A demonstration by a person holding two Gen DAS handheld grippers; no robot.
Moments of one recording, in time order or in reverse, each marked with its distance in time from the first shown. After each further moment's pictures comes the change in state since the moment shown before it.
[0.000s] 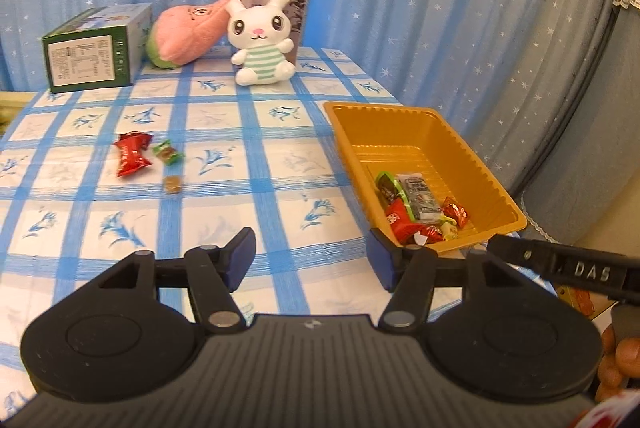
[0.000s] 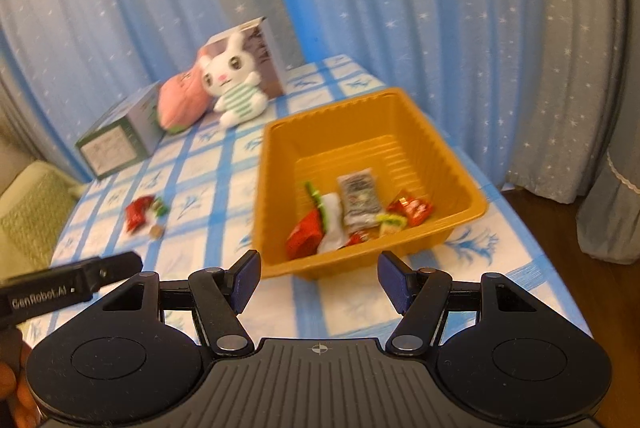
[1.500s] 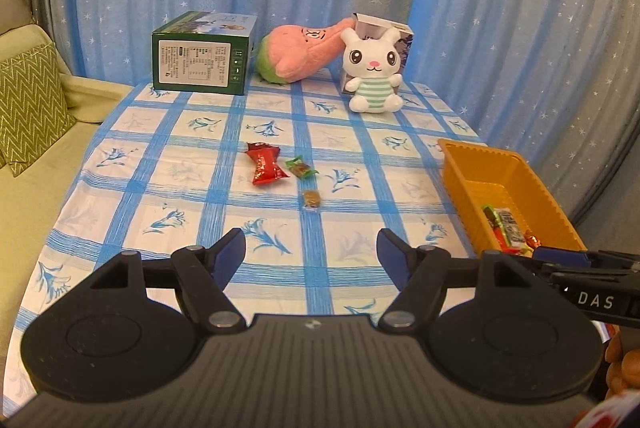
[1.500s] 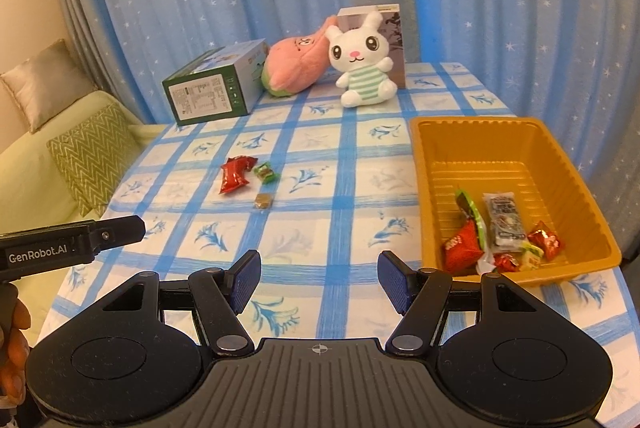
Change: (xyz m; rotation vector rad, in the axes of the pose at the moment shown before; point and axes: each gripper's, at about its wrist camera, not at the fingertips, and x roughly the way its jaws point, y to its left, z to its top) left arm -0.051 0.114 -0.001 -0.113 -0.061 0.146; right arm 0.035 0.124 -0.010 -0.231 0.043 0.135
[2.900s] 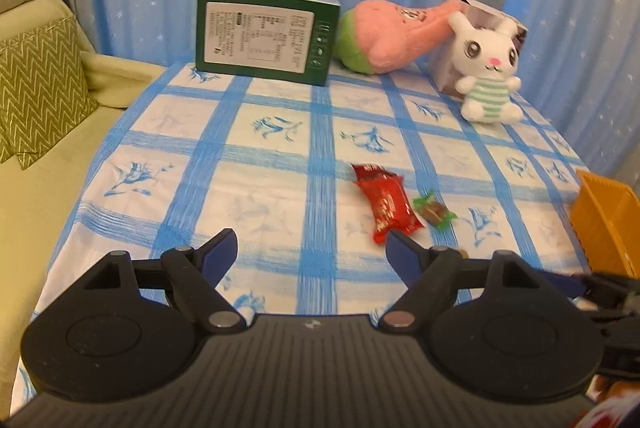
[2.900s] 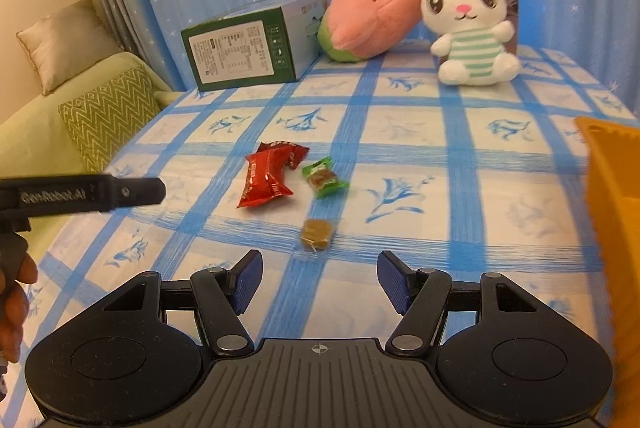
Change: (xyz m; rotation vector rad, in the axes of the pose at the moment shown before) left arm 0.155 0.113 0.043 -0.062 0.033 0.096; right arm 0.208 0.044 0.025 -0.094 0.064 0.124
